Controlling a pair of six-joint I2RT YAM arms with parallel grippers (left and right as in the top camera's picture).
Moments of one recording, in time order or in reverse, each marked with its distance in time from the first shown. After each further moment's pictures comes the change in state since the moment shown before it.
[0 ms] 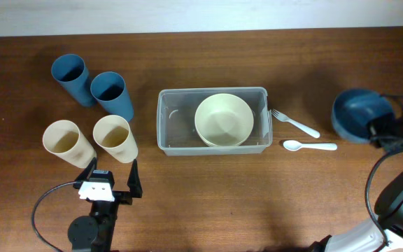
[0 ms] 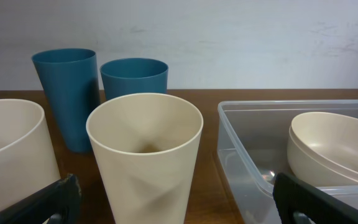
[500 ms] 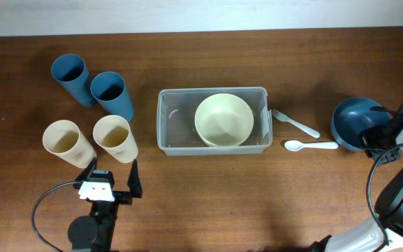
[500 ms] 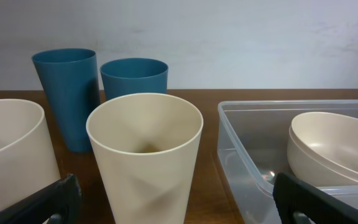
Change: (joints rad) left arm 0.000 0.000 0.000 0.000 0.000 0.000; right arm 0.000 0.012 -0.245 0.302 0.075 0.038
